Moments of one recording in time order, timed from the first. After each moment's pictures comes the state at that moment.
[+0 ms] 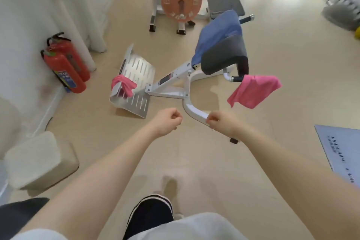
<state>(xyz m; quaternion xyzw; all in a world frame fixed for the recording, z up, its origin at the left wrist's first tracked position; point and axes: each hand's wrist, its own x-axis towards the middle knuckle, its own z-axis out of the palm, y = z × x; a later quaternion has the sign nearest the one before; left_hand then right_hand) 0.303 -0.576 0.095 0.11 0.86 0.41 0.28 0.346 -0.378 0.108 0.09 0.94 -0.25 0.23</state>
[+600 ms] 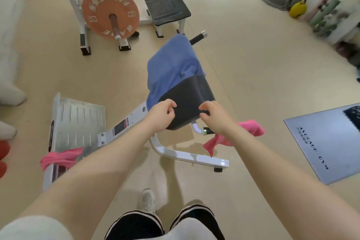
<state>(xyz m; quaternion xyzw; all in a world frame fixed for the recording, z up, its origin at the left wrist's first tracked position) -0.082 -0.329 0.084 0.26 0.85 0.34 0.30 0.019 -0.181 0.112 0.26 0.93 -0.26 0.11</state>
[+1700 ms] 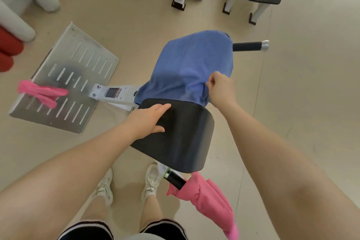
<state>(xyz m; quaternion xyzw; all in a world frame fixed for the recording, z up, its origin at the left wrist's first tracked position) -0.169 -0.189 -0.034 0.20 0.92 0.14 0.30 -0.241 0.023 0.000 0.11 0.96 -0.24 0.11</state>
